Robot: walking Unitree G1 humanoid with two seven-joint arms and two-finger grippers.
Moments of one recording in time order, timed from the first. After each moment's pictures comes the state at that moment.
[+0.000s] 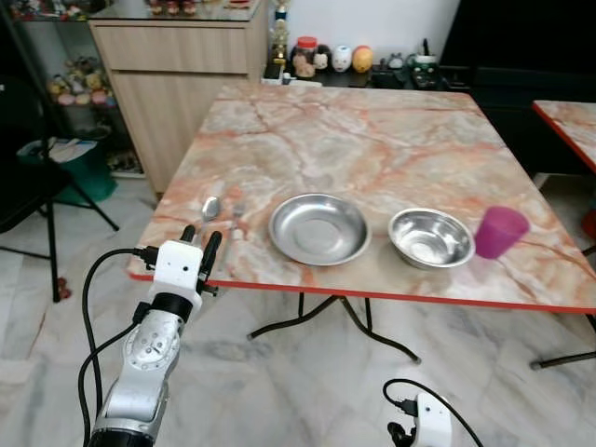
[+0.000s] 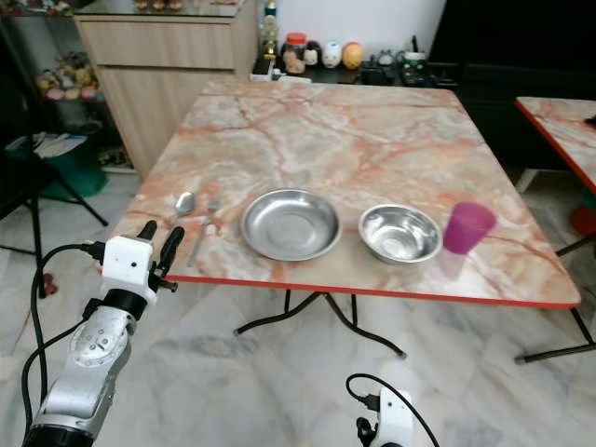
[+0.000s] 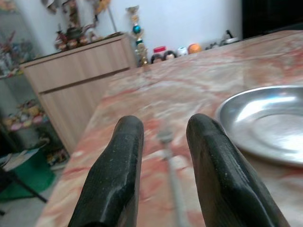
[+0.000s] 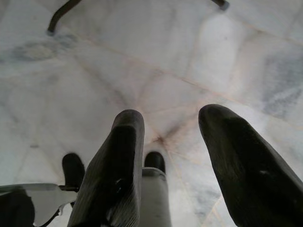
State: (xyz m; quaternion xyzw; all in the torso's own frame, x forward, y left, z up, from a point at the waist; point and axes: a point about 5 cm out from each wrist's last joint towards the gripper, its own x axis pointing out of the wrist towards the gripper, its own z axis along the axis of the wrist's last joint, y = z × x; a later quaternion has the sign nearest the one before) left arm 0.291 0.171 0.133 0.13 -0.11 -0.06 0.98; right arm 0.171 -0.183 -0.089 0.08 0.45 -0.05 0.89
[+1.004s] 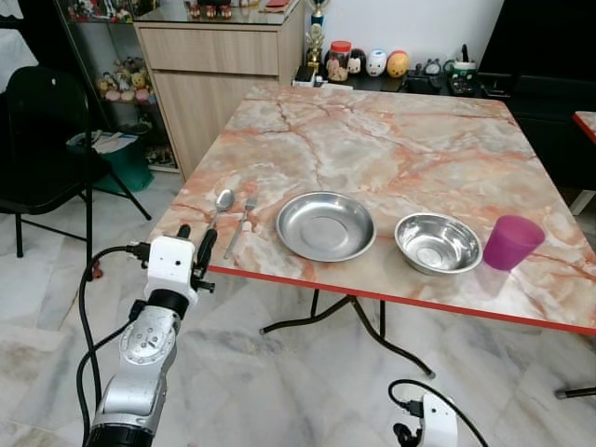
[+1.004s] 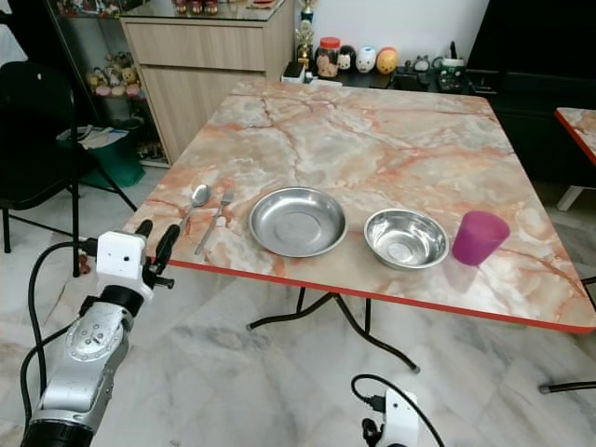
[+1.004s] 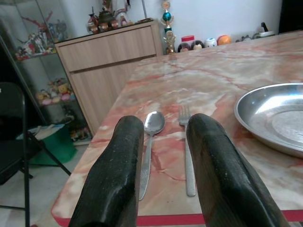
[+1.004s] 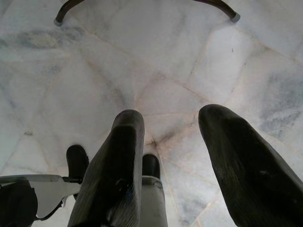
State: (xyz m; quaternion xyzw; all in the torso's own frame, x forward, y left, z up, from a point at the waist) left arm 0.295 0.178 0.133 0.10 -0.10 -0.05 0.99; right arm 0.171 -0.190 -0.089 0.07 0.45 -0.06 0.89
